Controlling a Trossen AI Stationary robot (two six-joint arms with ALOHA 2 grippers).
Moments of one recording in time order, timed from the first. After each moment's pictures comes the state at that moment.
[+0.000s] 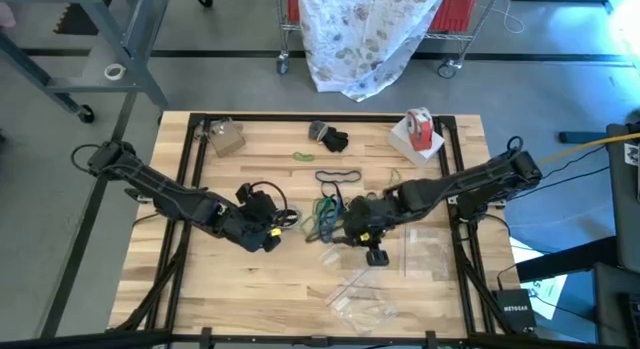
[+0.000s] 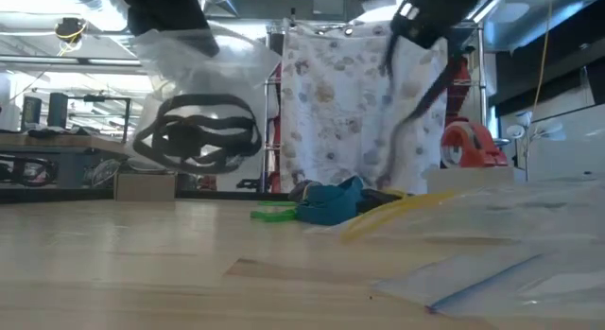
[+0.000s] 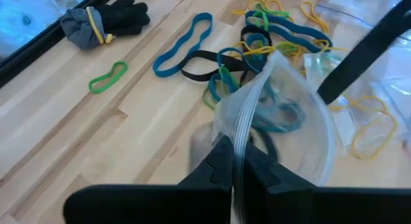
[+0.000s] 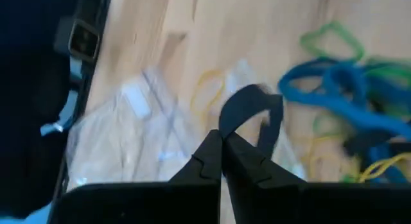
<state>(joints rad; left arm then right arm) -0.45 1.38 1.06 -0.69 -0.72 -0.79 0.30 1.56 1.28 -0.76 -0.19 0.19</state>
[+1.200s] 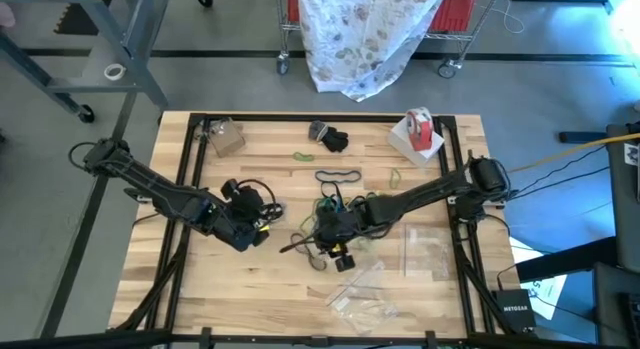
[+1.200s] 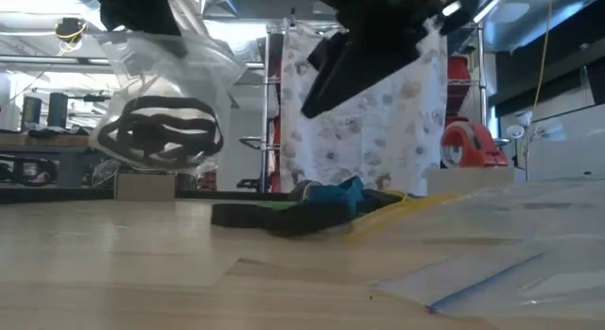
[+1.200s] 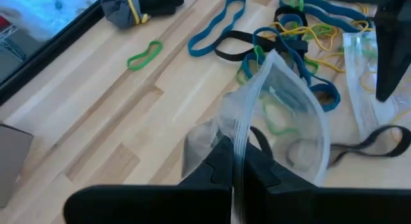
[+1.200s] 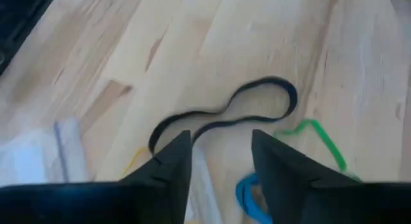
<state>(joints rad) -0.47 1.31 1.07 -0.90 -0.74 -0.91 0.25 1.84 1.28 -0.36 -0.09 -0.09</state>
